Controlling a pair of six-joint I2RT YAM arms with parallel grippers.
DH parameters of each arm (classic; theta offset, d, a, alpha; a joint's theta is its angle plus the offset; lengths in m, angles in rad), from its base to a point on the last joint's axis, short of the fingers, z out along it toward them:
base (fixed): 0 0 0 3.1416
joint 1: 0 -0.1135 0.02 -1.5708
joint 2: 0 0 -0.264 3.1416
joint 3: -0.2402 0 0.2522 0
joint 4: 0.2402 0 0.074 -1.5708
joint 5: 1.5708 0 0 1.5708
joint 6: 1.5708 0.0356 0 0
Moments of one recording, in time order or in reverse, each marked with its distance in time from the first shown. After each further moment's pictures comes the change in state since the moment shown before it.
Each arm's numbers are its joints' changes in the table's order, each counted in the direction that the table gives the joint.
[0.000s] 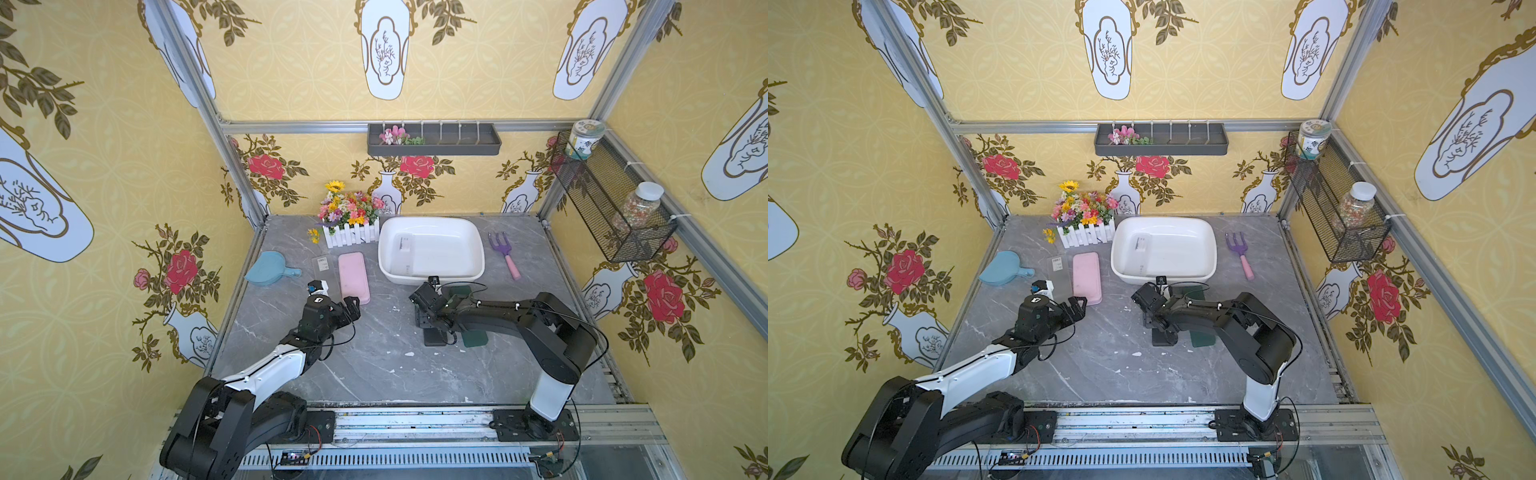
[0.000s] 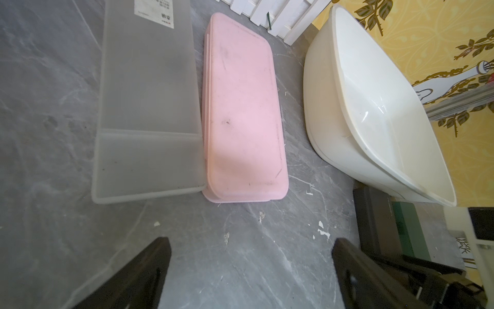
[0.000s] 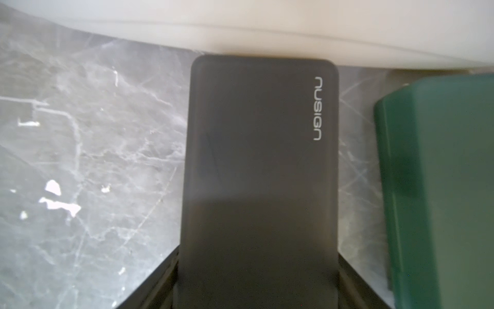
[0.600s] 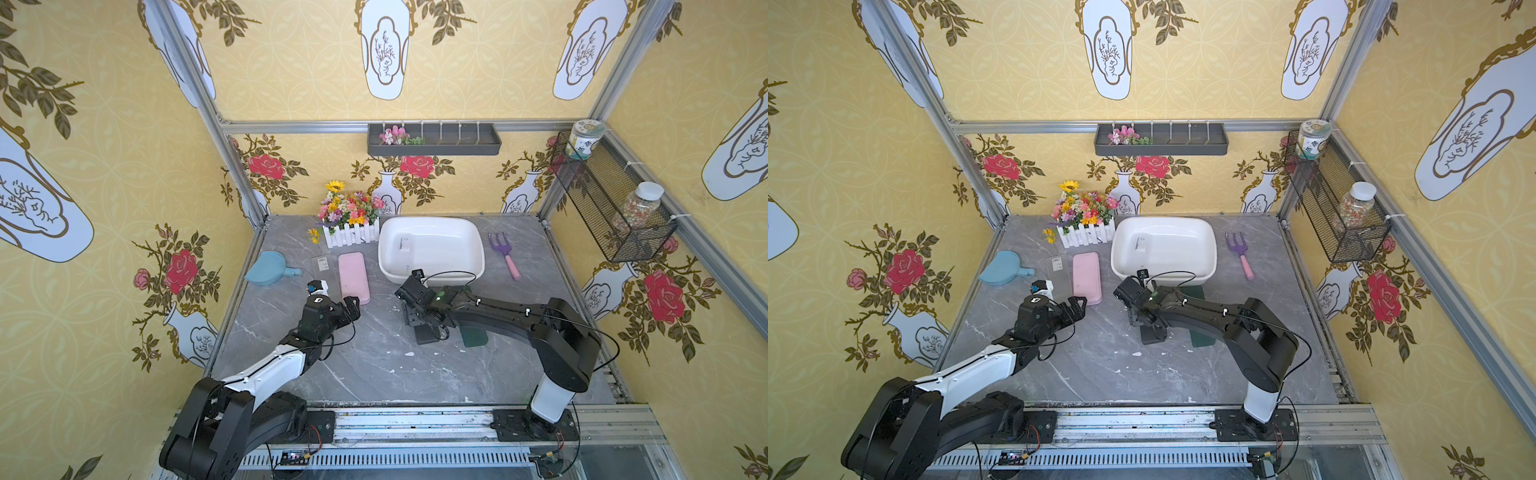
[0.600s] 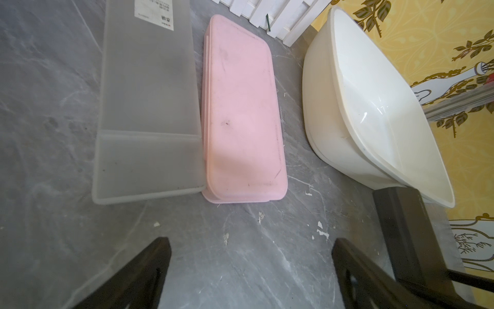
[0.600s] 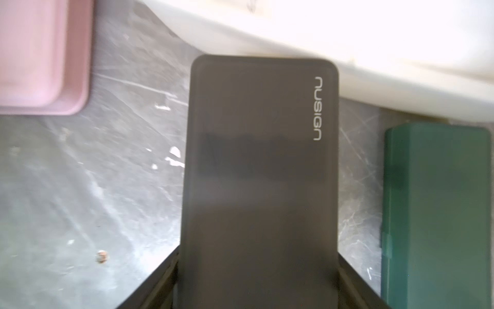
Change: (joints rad) left arm 0.000 0.010 0.003 0.000 -0.002 0.000; right arm -0.098 0.046 -0.226 0.238 -0.001 -0.071
